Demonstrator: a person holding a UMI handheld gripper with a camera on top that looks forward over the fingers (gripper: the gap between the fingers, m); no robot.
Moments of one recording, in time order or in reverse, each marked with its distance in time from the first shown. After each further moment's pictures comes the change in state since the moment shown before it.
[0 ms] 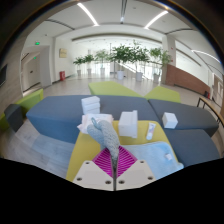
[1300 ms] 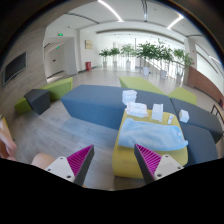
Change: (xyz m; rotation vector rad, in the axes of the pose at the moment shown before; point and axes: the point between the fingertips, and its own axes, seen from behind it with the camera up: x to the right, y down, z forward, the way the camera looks) arm -0.136 0.056 -0.220 -0.084 -0.234 -0.120
